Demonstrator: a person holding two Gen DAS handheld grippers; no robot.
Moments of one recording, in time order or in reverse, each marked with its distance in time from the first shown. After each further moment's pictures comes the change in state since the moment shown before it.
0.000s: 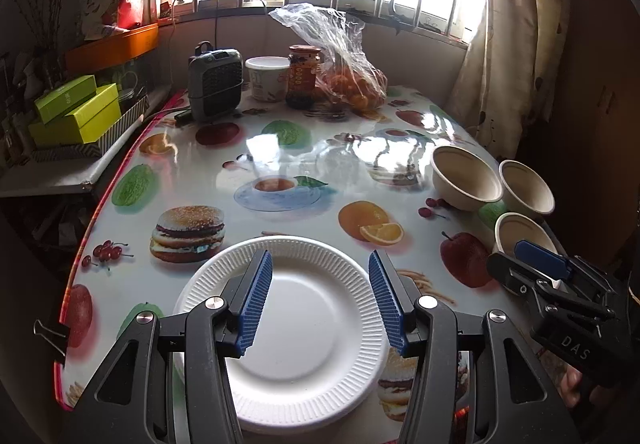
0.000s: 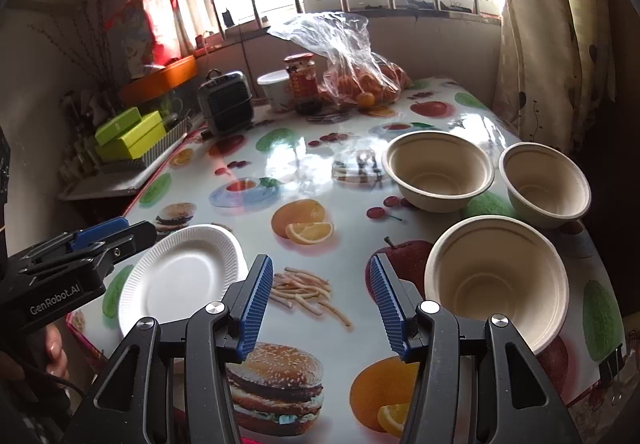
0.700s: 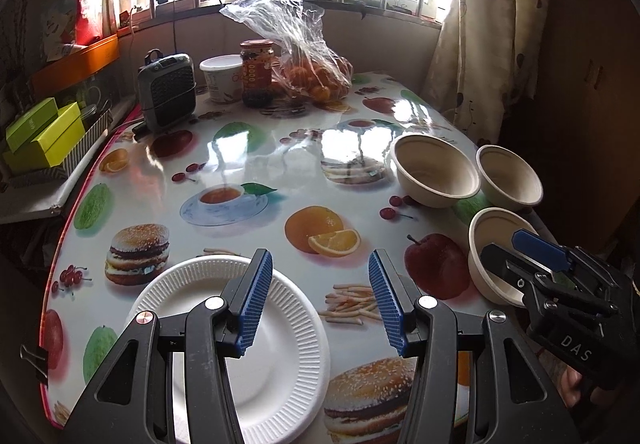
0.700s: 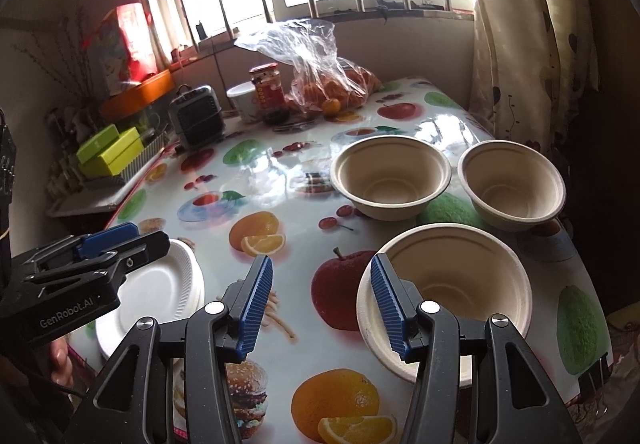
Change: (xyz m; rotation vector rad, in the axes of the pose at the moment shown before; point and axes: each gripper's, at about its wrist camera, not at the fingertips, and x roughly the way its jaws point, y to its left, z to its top) left arm 0.027 -0.050 0.016 0.074 0.035 -0.040; right arm -0.004 -0.042 0.006 0.048 -0.021 -0.037
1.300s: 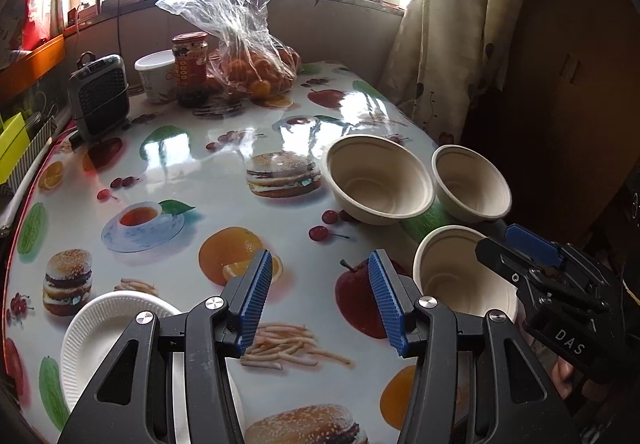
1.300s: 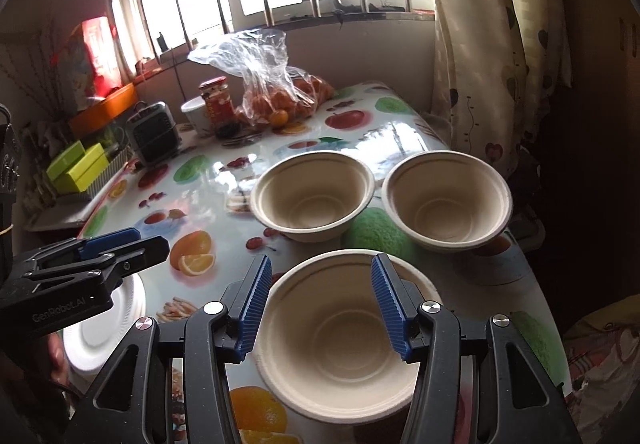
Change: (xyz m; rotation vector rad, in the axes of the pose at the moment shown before) left arm 0.041 -0.047 0.029 0.022 0.051 -0.139; right arm -0.003 -0.064 0.020 0.030 -0.010 -0.093
